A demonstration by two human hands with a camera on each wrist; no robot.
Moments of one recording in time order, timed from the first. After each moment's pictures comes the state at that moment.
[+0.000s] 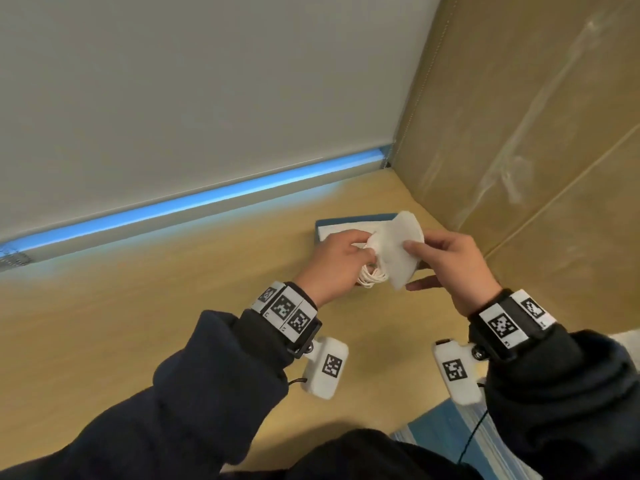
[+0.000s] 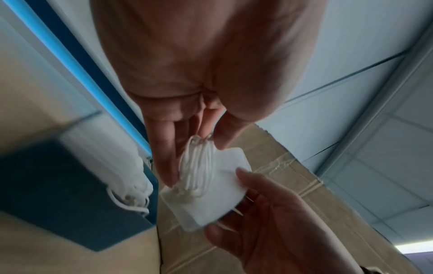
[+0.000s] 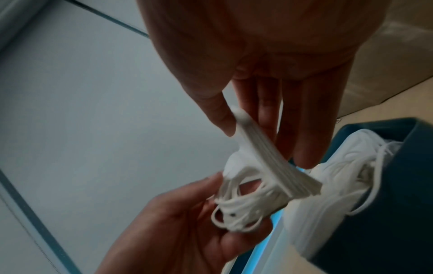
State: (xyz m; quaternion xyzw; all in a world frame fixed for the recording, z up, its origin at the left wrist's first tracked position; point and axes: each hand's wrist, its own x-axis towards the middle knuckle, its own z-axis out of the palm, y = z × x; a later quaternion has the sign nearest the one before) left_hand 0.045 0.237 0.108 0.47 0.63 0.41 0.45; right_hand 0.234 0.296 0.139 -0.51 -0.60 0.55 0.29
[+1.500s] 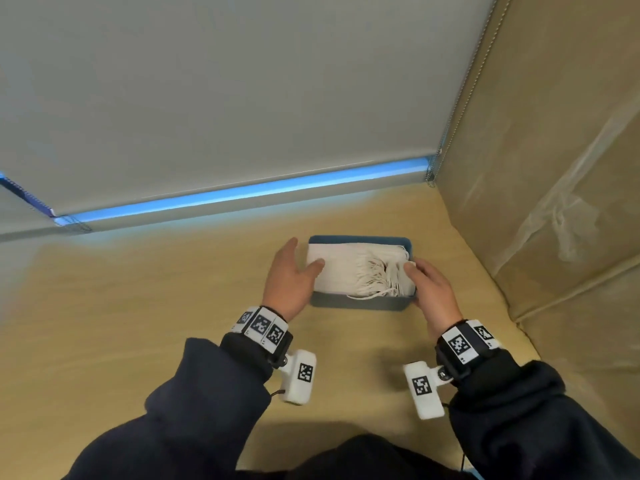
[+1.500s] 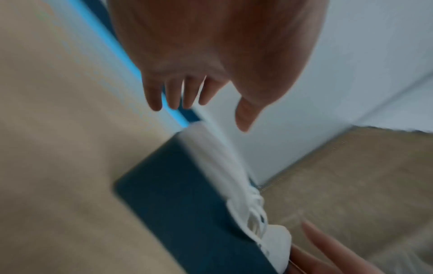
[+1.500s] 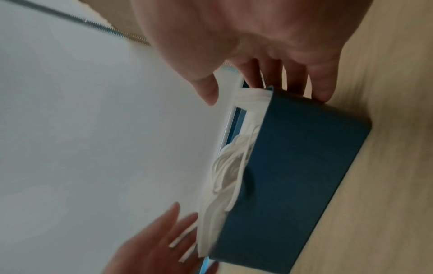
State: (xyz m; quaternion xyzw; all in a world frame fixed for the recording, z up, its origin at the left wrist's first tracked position) left_hand 0.046 0.288 0.038 0.28 0.81 0.42 0.28; right_hand 0.247 0.436 -0.001 -0.49 -0.53 0.64 0.26
